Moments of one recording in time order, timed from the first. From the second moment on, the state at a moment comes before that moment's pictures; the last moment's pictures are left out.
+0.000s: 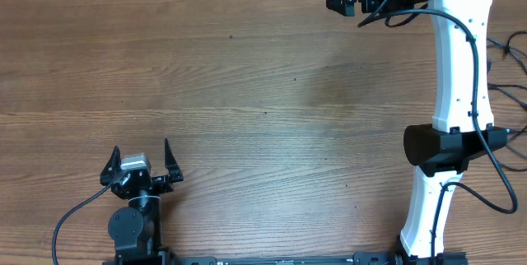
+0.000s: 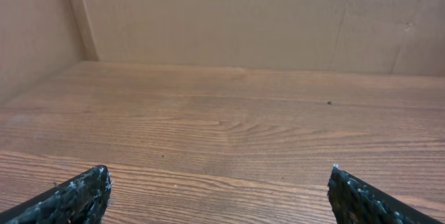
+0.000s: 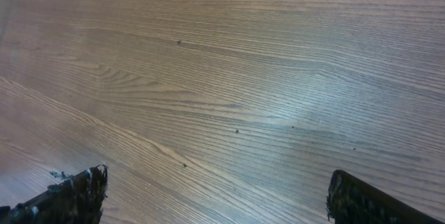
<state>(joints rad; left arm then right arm) 0.12 0.02 0.01 -0.08 -0.04 0.00 0.09 2.26 2.77 -1.57 -0.43 -0.01</state>
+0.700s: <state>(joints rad) 0.12 0.02 0.01 -0.08 -0.04 0.00 0.09 2.06 2.39 -1.17 -0.40 -0.01</state>
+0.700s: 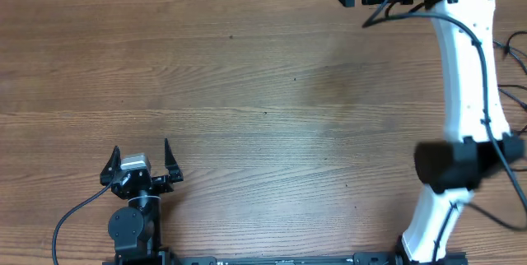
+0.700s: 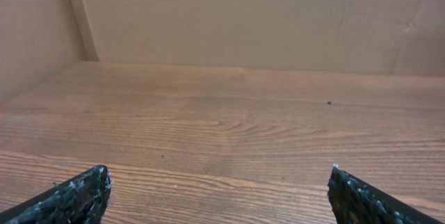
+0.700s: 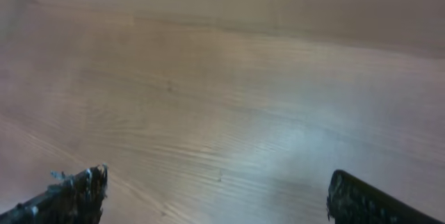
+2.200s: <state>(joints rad) 0.12 0.02 0.01 -0.08 -0.03 0.00 0.06 0.61 0.02 0.61 -0.22 0.08</state>
